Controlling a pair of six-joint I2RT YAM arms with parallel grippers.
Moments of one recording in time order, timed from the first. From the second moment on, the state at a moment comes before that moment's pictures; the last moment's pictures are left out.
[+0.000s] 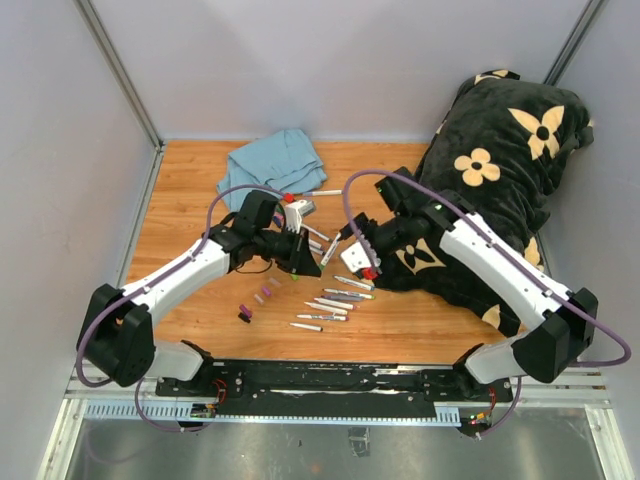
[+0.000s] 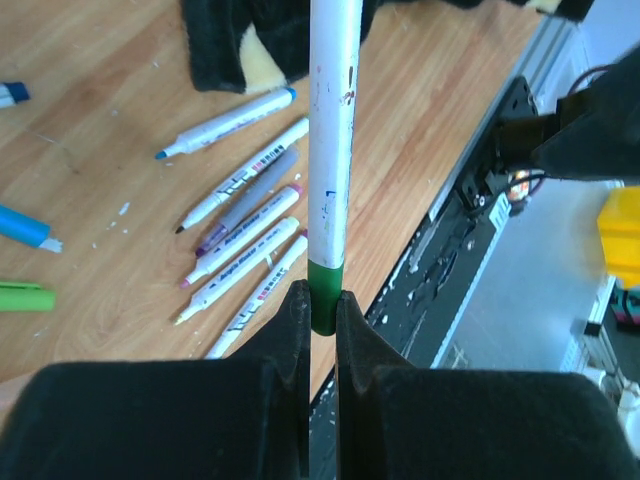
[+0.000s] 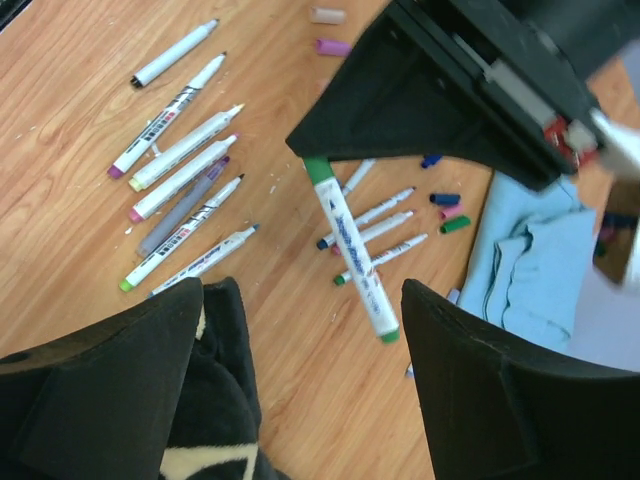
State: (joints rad) left arm -0.53 1.33 0.92 -0.35 0.67 -0.28; right arm 0.62 1.40 1.38 -1.04 -0.75 -1.62
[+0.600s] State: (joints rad) left arm -0.60 1.39 0.94 -0.42 0.78 -0.19; right arm 0.92 1.49 1.30 -0.92 -0.20 -1.68
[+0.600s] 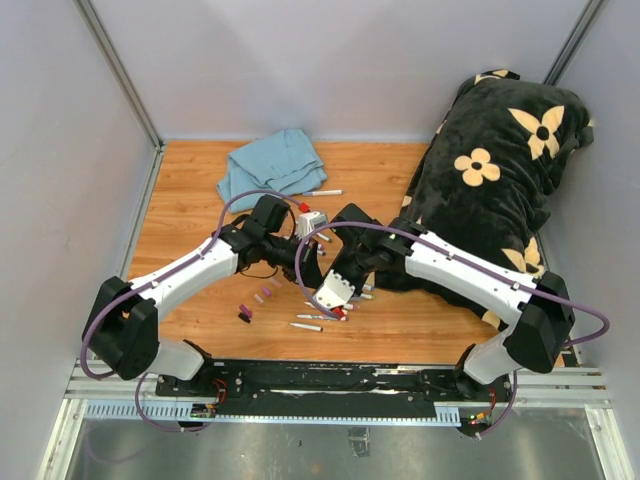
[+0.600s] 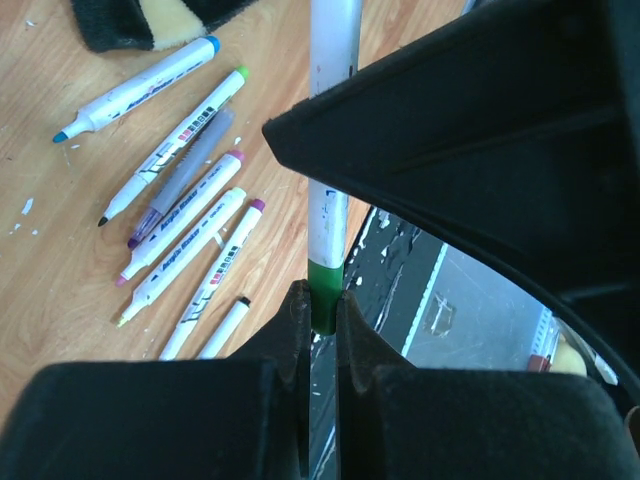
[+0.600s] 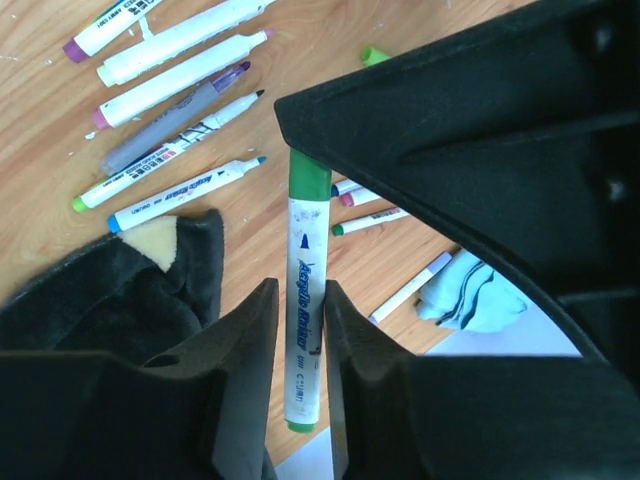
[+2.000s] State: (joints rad) left arm -0.59 0.91 0.36 0.83 0.10 -0.97; right arm 0.57 1.46 1.15 -0.31 -0.89 -0.24
